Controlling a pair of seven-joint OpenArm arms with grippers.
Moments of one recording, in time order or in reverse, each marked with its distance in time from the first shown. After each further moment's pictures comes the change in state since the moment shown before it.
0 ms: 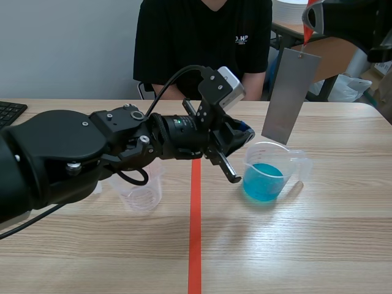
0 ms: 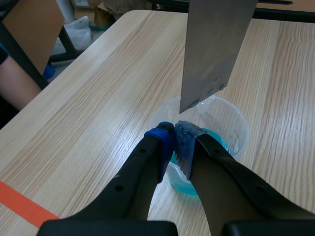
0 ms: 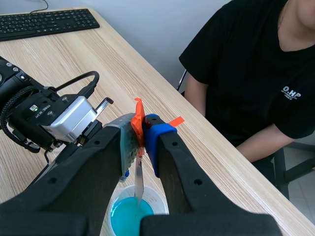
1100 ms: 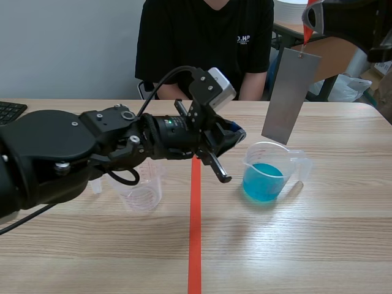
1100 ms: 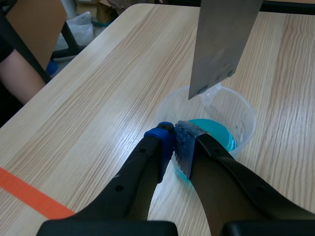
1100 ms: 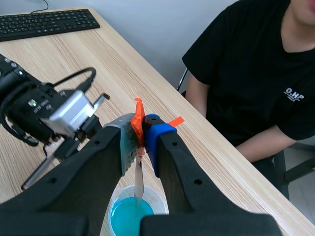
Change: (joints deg) left arm 0.2 -3.2 0.0 1.6 -1.5 0.0 0.2; right arm 0.0 0.0 0.0 0.0 0.0 0.0 0.0
